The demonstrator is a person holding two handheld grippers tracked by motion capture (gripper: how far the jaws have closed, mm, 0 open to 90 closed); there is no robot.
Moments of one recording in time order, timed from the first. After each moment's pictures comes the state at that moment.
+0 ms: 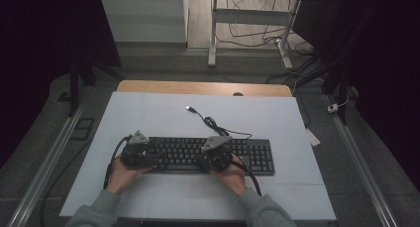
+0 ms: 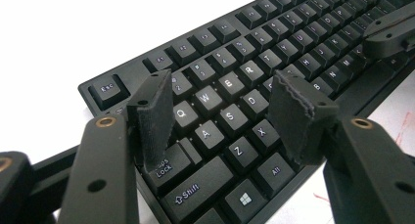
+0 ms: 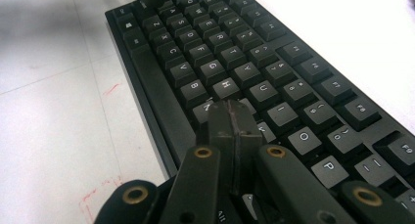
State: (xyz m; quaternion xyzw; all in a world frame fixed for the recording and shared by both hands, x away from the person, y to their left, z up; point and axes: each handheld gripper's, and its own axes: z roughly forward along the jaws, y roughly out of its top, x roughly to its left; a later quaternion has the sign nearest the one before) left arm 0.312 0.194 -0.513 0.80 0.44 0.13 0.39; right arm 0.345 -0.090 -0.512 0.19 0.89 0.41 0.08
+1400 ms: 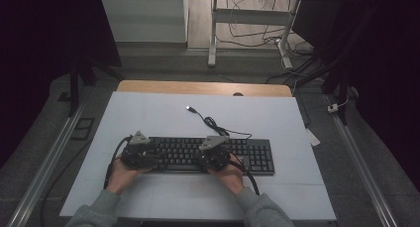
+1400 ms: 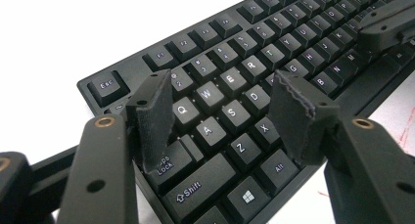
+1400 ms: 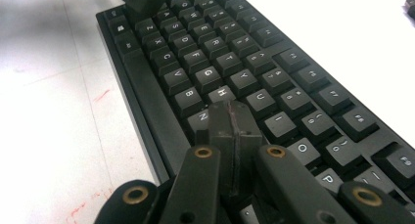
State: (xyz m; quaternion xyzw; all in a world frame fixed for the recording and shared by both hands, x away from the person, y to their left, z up) left arm 0.312 0.194 -0.515 0.80 0.44 0.13 0.38; right arm 0.346 -0.085 -0.511 0.19 0.89 0.40 0.09
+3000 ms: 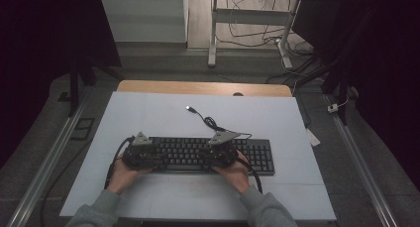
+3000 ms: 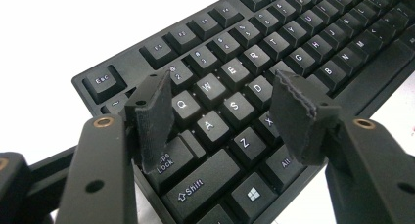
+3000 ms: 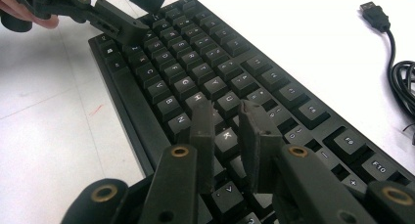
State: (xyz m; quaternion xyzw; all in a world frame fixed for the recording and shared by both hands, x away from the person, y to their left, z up) left arm 0.314 0.191 -0.519 0.81 0.43 0.14 0.36; right arm 0.350 -0.105 -0.500 0.23 0.87 0.43 0.09
